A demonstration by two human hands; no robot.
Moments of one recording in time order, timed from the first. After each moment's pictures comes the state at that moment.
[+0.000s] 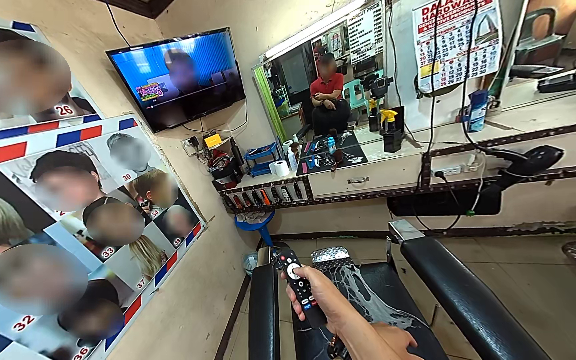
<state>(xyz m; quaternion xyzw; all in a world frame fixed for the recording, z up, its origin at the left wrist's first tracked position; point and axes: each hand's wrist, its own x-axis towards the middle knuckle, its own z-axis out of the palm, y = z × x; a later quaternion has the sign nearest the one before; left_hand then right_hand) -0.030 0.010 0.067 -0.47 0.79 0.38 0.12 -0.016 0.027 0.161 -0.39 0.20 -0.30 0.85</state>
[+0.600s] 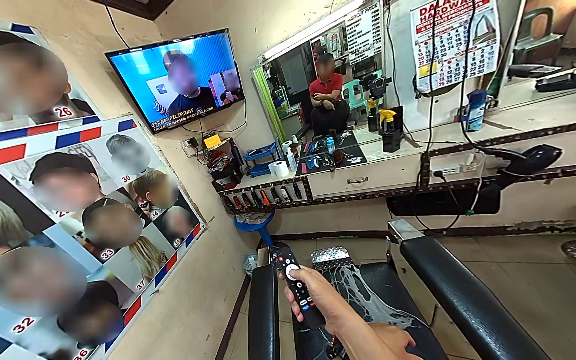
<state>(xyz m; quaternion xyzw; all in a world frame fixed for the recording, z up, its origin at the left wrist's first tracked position) -0.029 0.019 0.084 -0.49 0.77 0.39 0.11 -0.014 0.026 0.158 -0.41 0.18 -0.30 0.84</state>
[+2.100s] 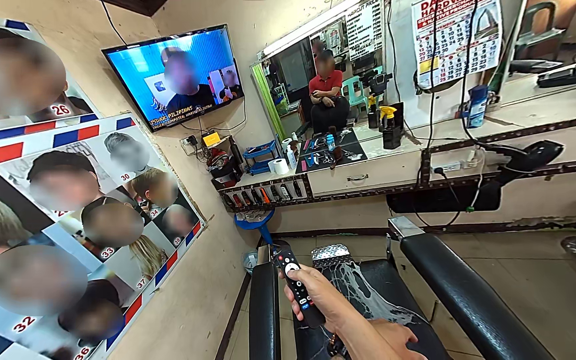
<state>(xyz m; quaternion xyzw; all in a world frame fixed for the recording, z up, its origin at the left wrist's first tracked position) -0.030 0.024 0.094 -0.49 0.77 0.39 0.11 -0.012 0.027 0.156 -0.41 0.17 -0.31 0.84</state>
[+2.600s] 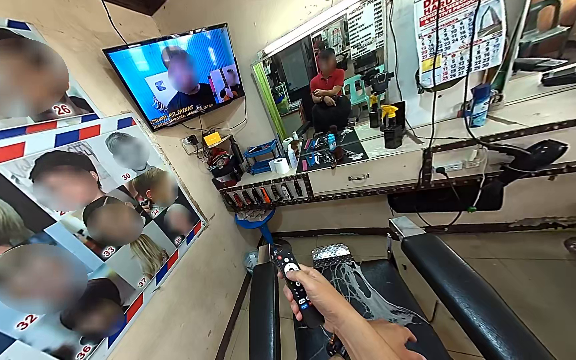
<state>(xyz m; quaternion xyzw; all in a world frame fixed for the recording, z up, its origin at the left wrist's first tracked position) -0.022 0.012 0.063 -0.47 0.79 0.39 0.09 -0.012 0.027 0.157 -0.41 0.17 -0.30 0.84</state>
